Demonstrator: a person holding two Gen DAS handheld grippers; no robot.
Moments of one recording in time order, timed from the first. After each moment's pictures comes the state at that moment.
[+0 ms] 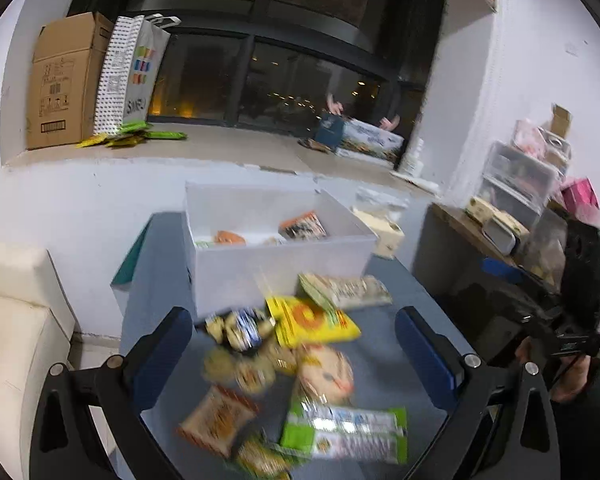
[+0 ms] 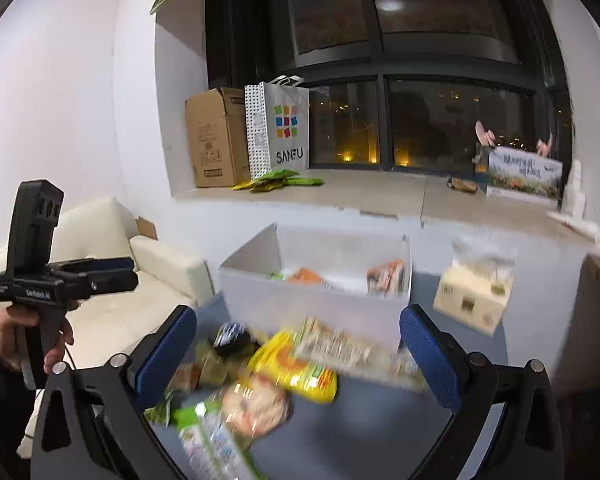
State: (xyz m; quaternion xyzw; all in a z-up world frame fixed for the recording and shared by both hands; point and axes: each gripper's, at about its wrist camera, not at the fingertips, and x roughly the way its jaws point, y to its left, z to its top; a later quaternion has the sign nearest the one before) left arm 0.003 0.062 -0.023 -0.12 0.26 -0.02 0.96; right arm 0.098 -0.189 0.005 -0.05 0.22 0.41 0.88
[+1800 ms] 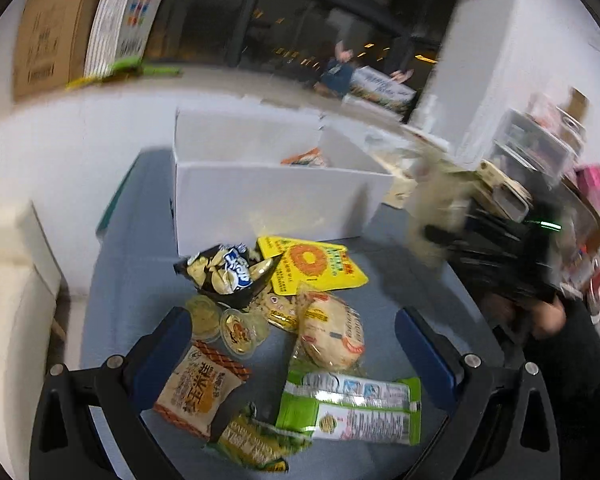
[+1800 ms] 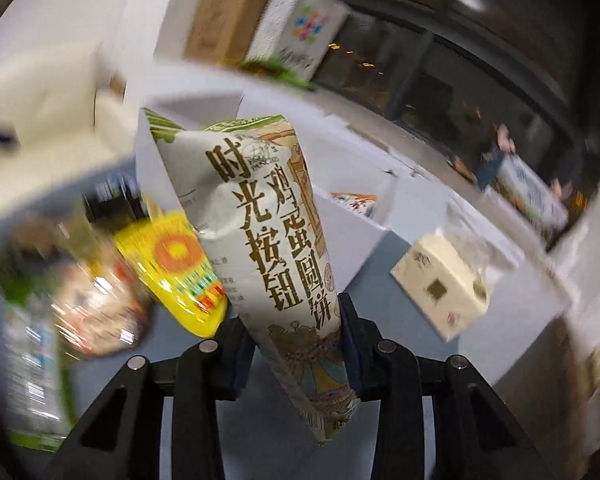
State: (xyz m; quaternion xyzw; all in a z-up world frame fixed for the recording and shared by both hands) left arm 0.051 0.064 -0.080 -0.16 0.36 -0.02 0.92; right arm 0.175 -0.167 -0.081 -0.27 0.25 0.35 0.86
